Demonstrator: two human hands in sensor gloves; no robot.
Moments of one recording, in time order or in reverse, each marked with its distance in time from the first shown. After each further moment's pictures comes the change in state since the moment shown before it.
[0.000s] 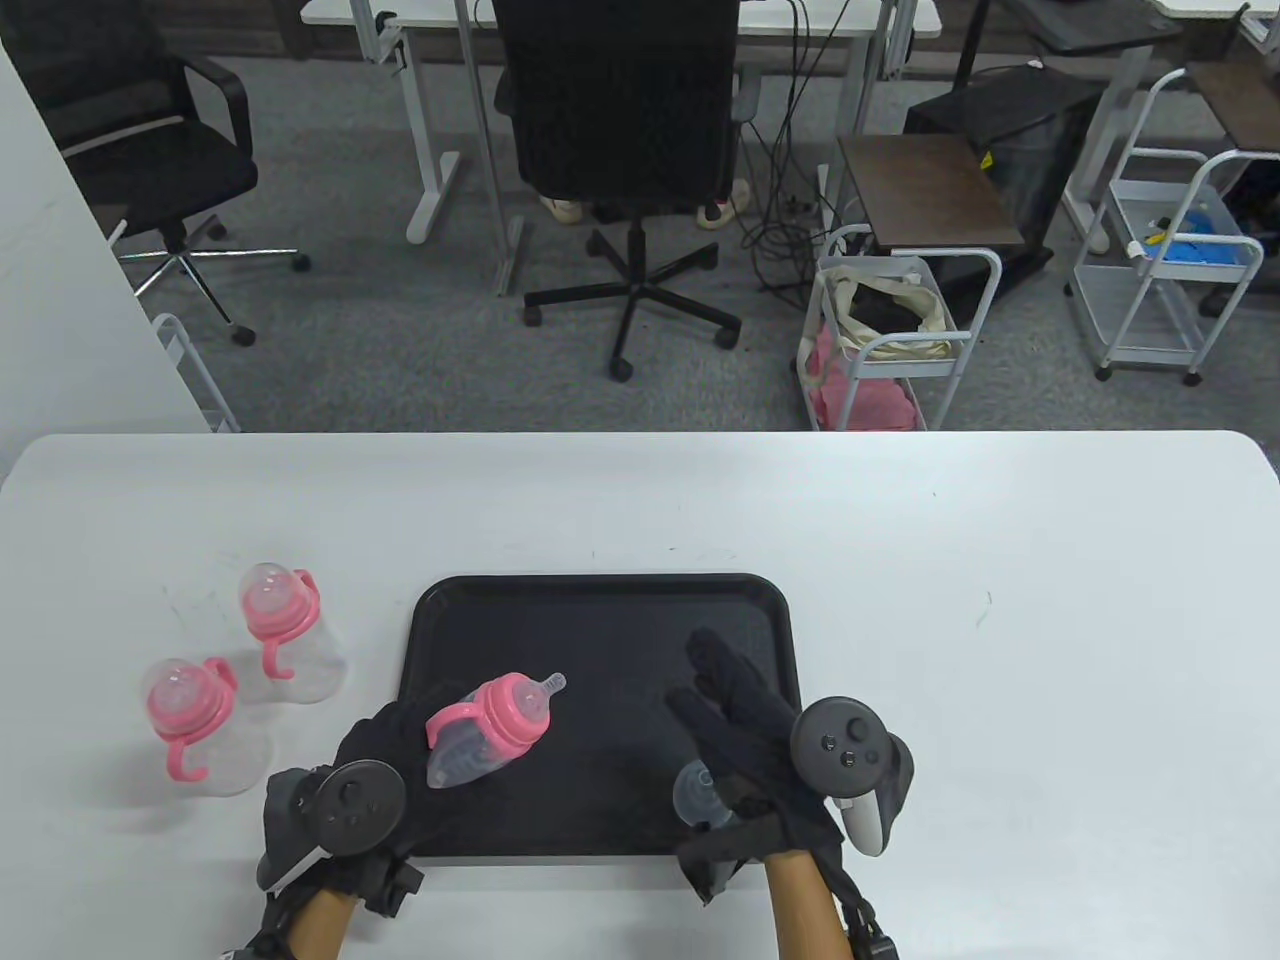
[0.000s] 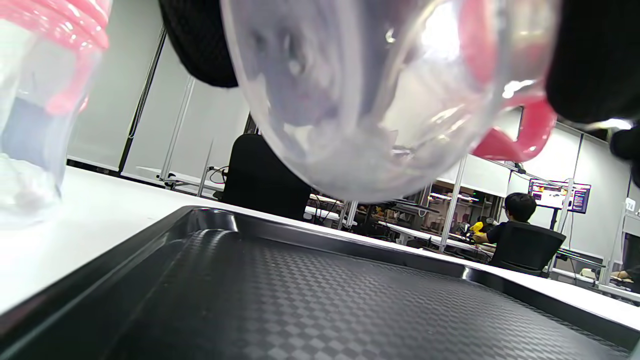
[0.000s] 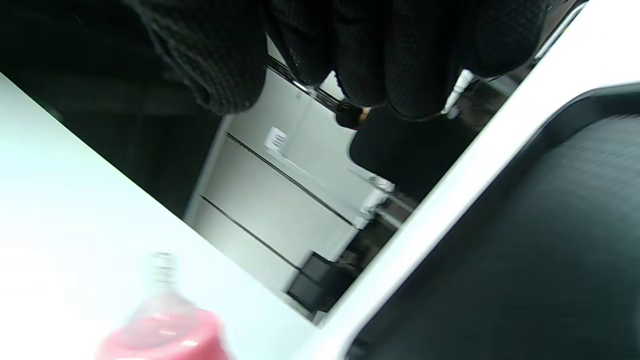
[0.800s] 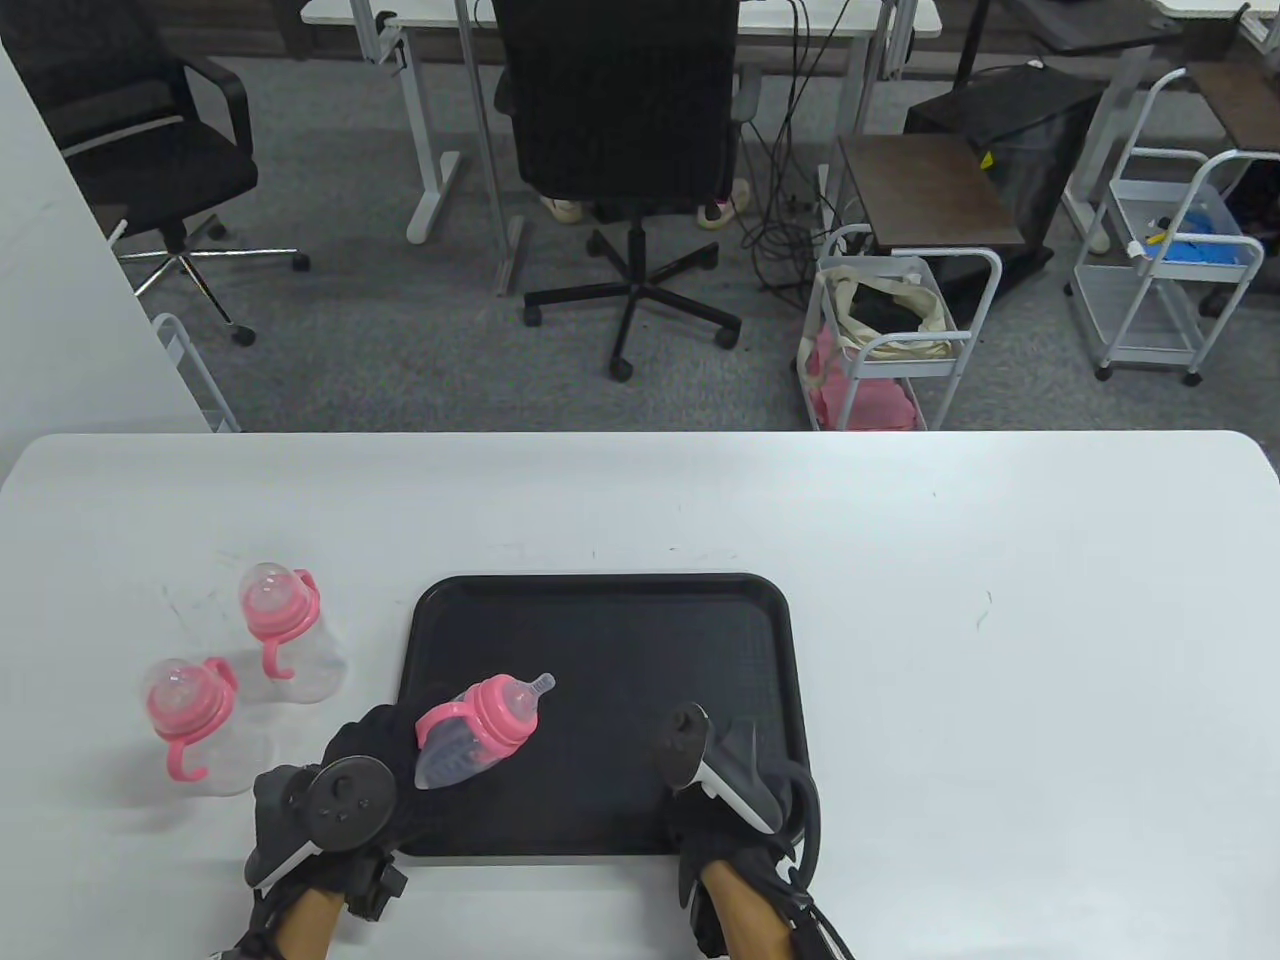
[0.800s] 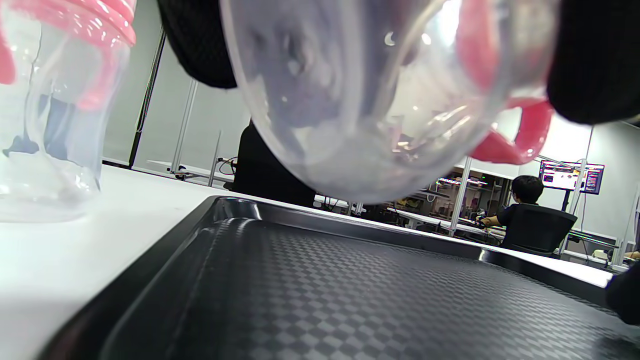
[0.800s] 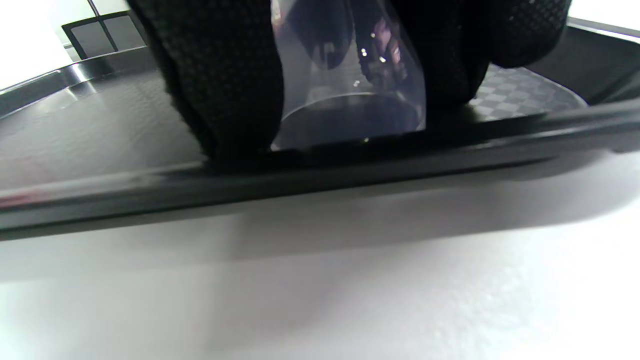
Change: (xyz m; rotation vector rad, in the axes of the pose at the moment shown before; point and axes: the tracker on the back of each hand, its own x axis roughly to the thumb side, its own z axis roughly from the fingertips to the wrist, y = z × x) left_hand -0.003 0.002 0.001 -0.042 0.012 -0.031; right_hand -0.028 0.091 -0.001 0.416 0.311 0.784
